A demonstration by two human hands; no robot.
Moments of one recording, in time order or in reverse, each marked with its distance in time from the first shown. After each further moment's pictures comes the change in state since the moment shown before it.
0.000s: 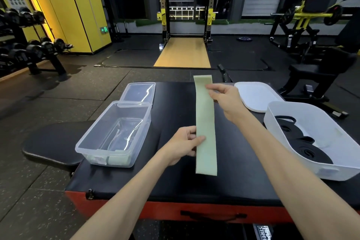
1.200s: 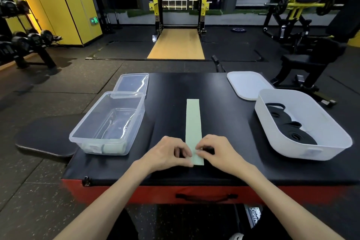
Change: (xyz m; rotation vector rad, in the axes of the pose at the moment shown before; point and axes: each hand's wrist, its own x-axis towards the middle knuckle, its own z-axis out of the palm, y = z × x) left_hand -0.044 -0.033 -0.014 0.745 -0.048 0.207; right_hand -0.136 0.085 -0.021 -0.721 -0.404 -0.287
